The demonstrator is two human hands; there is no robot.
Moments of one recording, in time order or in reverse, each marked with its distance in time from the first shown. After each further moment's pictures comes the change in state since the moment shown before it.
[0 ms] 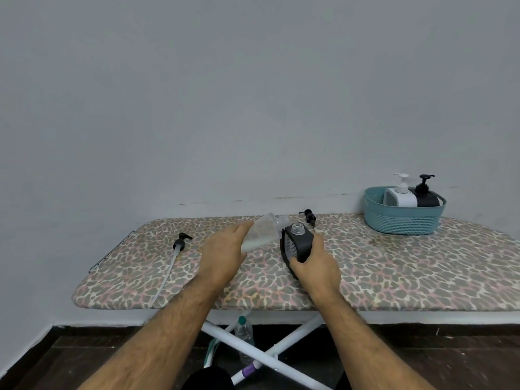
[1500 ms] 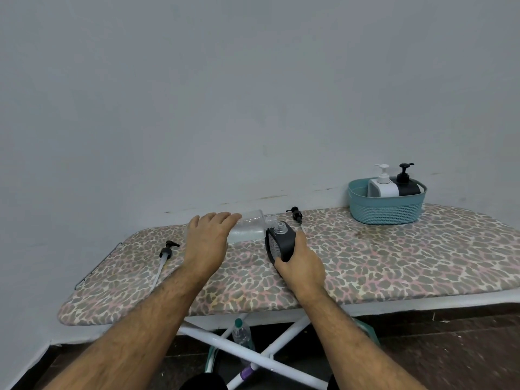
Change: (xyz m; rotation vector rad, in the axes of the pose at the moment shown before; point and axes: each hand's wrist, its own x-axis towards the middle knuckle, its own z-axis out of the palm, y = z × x) left_hand 0.025 0.008 -0.013 0.181 -0.028 0.068; right_hand 0.001 0.004 -0.001 -0.021 -0.046 0.017
